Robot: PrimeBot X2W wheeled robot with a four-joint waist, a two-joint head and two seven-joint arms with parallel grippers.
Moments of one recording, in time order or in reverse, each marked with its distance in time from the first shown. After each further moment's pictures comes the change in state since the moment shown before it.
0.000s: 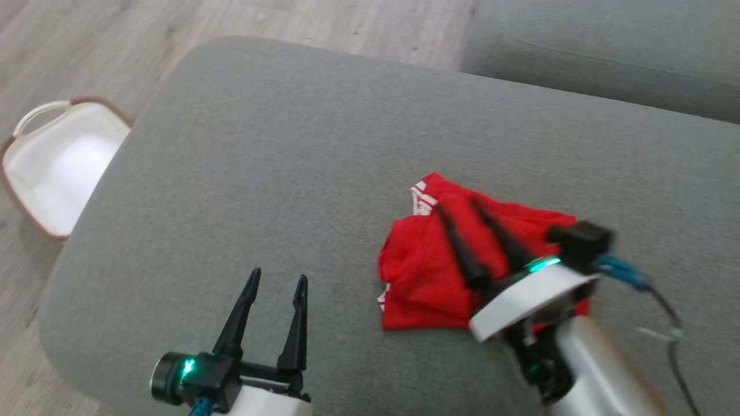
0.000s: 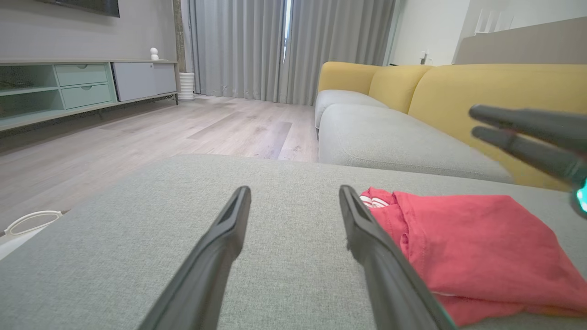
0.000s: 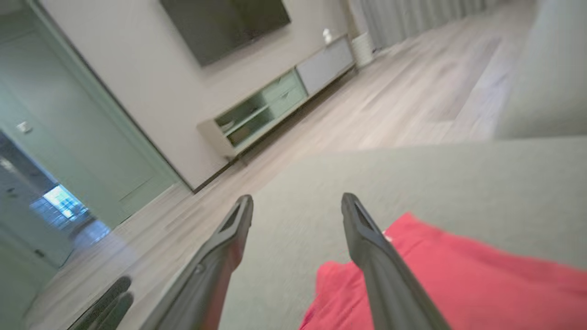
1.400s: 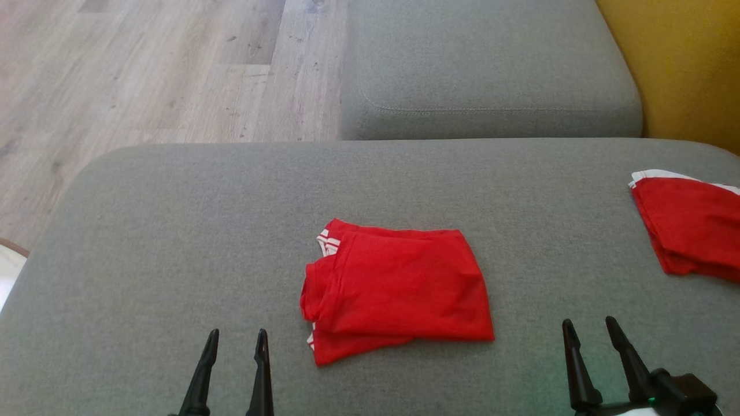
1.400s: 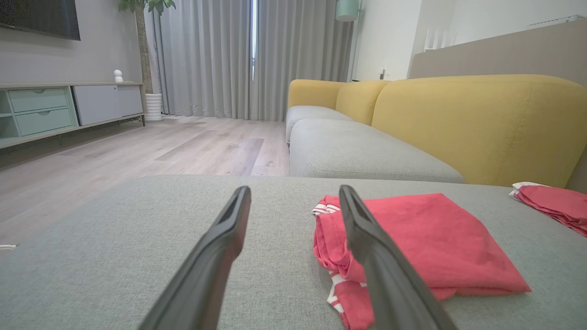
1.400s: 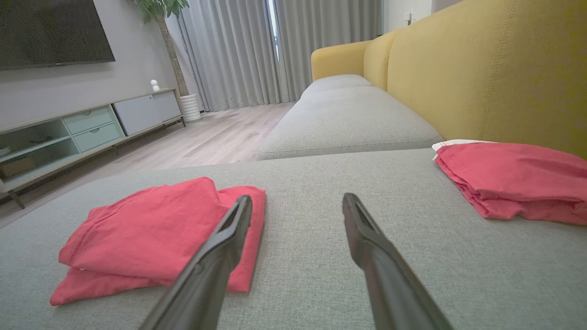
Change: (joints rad) left arm 0.202 0.002 0.091 -0.076 0.018 0.063 0.000; right arm 0.432 -0.018 -0.342 -0.012 -0.372 0.000 -0.265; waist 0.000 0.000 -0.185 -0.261
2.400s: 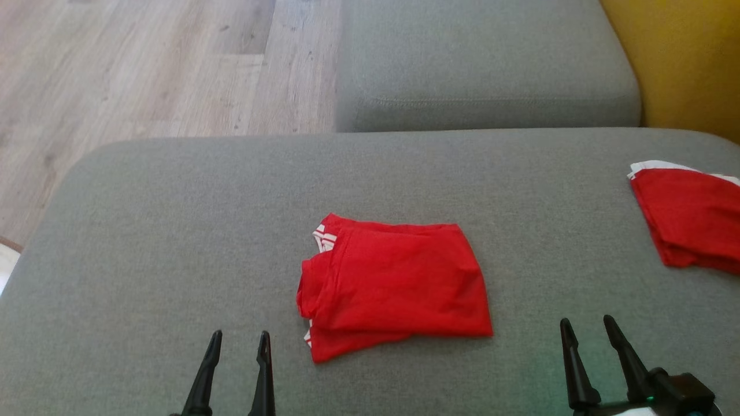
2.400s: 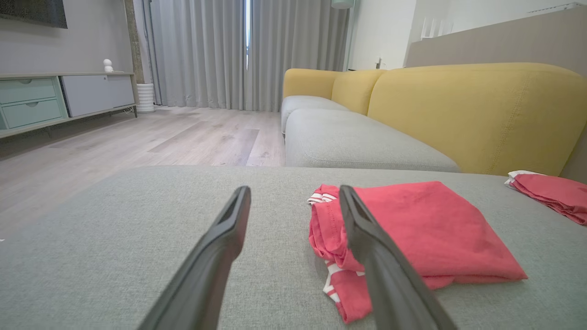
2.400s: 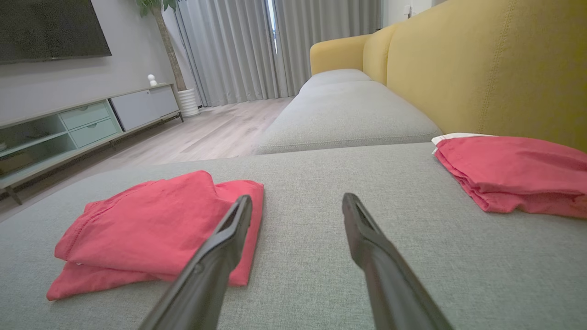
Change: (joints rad) left arm -0.004 -0.001 0.003 0.019 0.000 -0.017 0.000; right arm 0.000 0.002 0.006 -0.006 -0.009 0.000 0.000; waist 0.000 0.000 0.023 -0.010
